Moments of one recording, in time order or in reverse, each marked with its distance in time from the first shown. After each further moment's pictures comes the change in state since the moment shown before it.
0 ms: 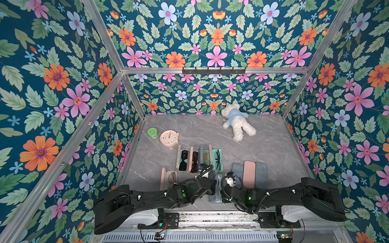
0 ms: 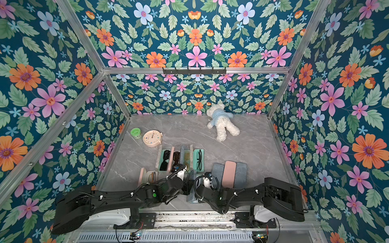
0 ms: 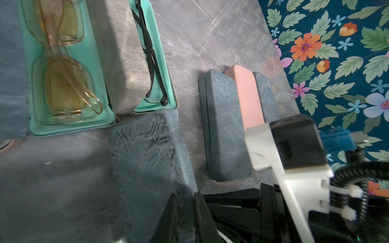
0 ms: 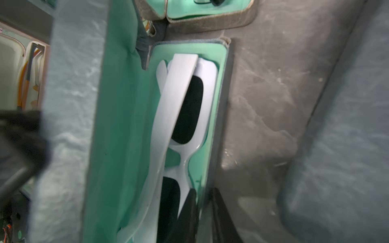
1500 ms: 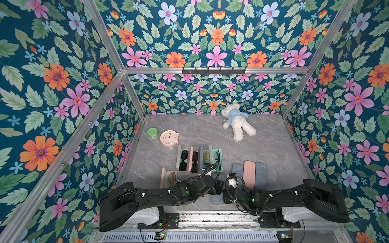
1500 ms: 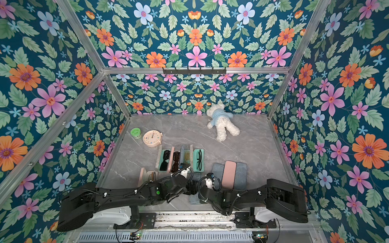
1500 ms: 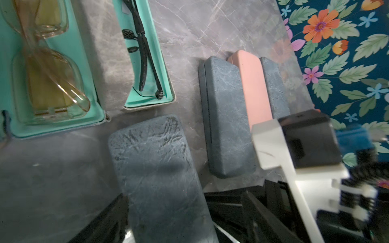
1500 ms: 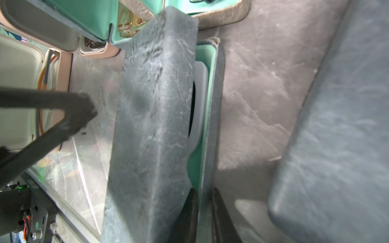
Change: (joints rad) left arm 0.014 0.077 0.093 -0.089 0.032 0.032; right arm 0.000 -0.034 -0.077 0.107 -0.012 0.014
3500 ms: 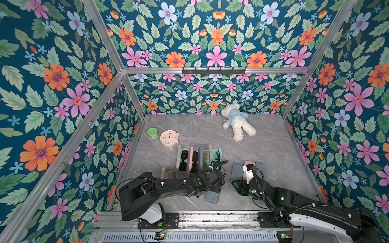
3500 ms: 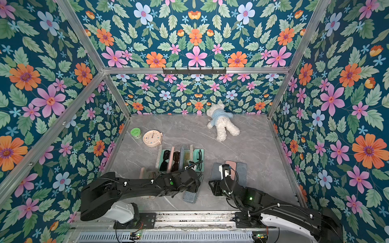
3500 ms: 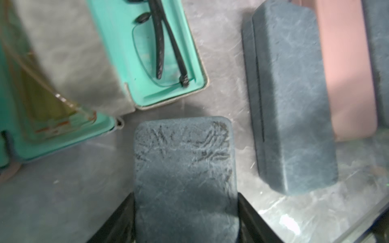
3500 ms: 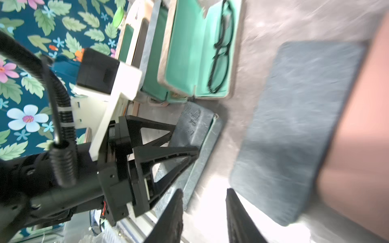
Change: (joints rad) left arm 0.049 0.239 0.201 -0.220 0.043 0.132; right arm -0.237 -0.727 -0.064 -0.402 -0.113 -0.157
